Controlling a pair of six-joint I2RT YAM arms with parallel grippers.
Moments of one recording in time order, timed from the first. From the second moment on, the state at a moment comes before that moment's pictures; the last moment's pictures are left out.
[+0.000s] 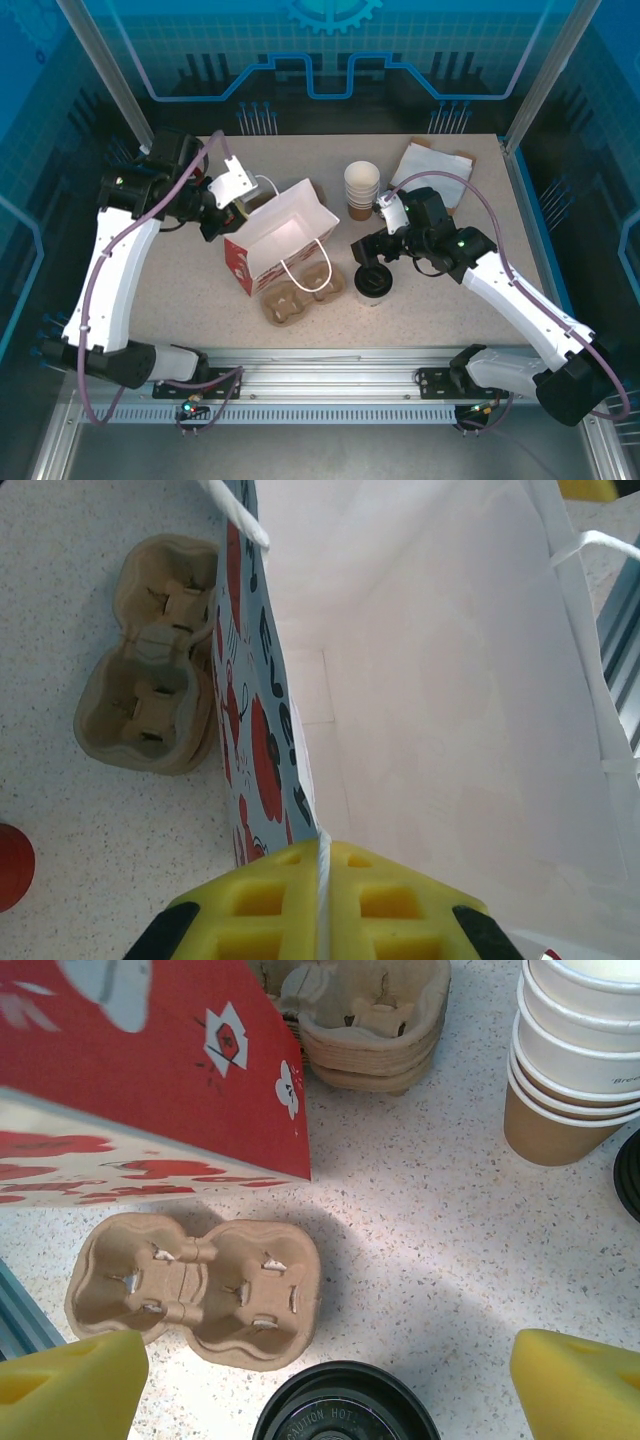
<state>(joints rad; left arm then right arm) -0.19 1.37 1.79 -1.50 0.42 0.69 0.55 1.15 1.05 -0.65 -0.21 0.11</state>
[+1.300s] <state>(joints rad) -0.17 1.56 1.78 -1.19 0.33 0.54 0.55 1.15 1.05 -0.65 -0.21 0.11</state>
